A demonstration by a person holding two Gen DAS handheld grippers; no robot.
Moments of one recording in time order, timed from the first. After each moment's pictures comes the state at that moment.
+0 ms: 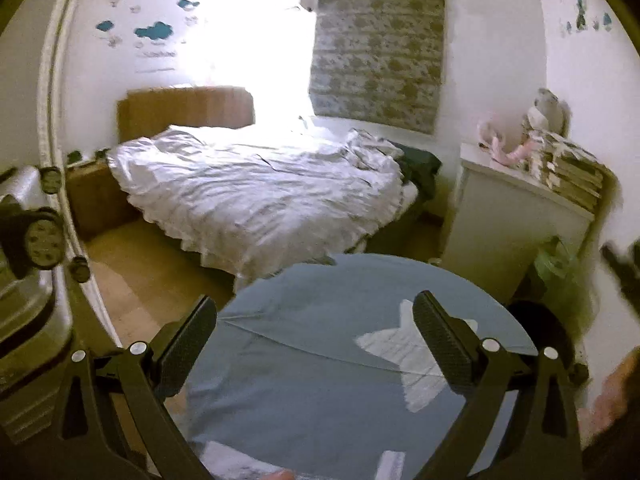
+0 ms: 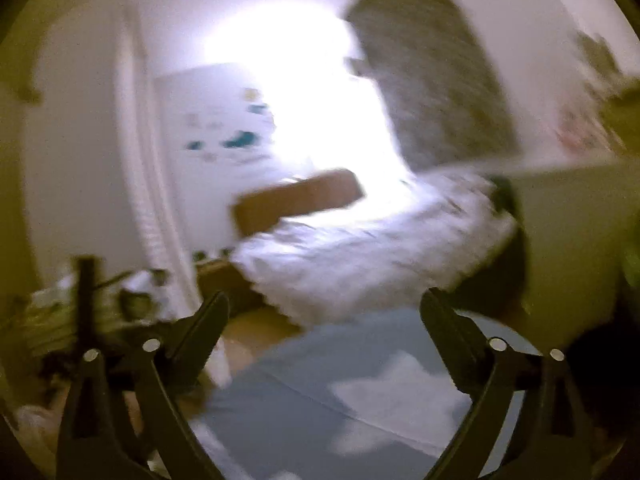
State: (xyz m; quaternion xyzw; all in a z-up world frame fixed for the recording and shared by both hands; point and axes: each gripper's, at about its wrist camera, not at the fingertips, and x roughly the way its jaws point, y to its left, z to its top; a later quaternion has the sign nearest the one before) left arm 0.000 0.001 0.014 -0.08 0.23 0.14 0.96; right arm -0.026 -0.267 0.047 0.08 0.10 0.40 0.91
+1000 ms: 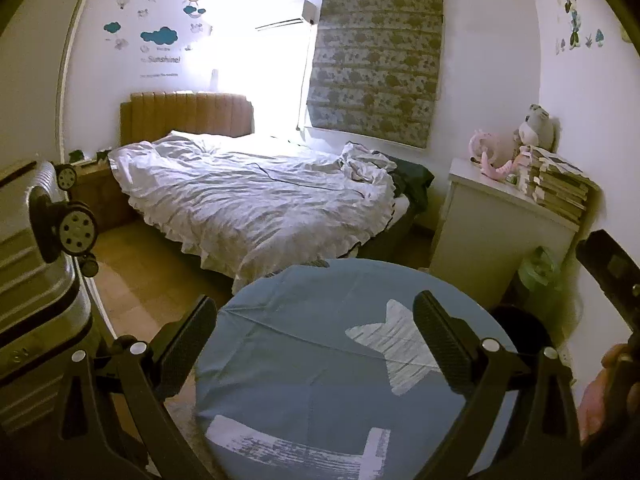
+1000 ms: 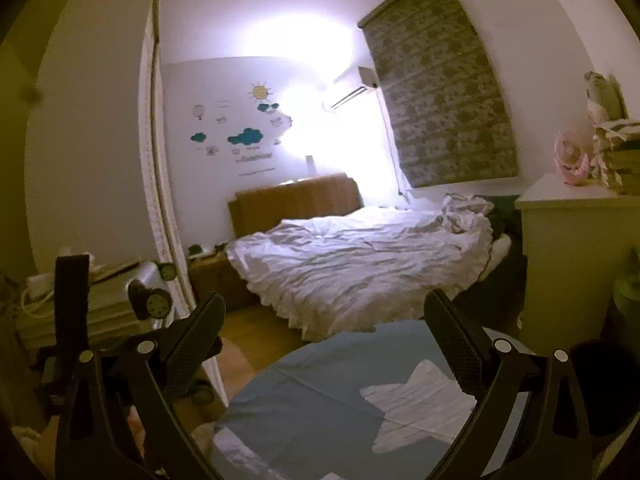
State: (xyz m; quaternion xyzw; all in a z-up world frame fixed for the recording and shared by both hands) left arm -0.041 0.000 0.025 -0.09 0.21 0.11 0.97; right arm -0.074 -0.228 0.066 0.05 0.10 0.35 0.93
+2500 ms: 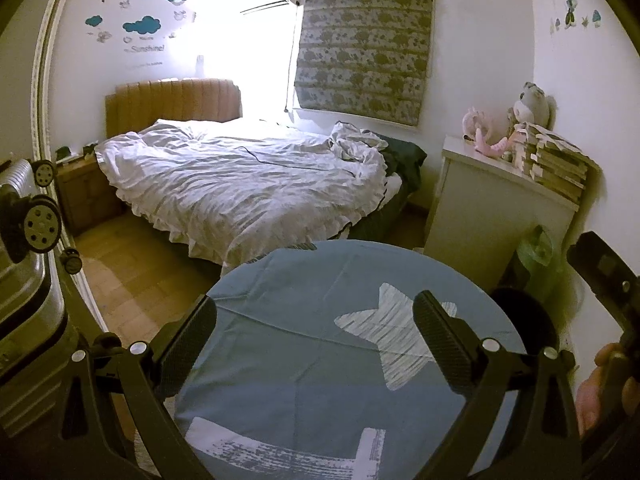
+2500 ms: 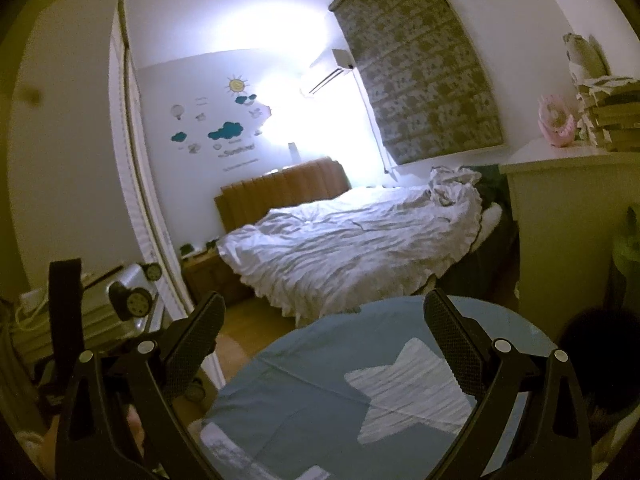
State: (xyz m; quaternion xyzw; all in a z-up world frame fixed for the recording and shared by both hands) left arm -0.013 0.002 0.010 -0.08 0.25 0.09 0.96; right arm -0.034 -0.250 0.041 0.09 0.14 0.34 0.93
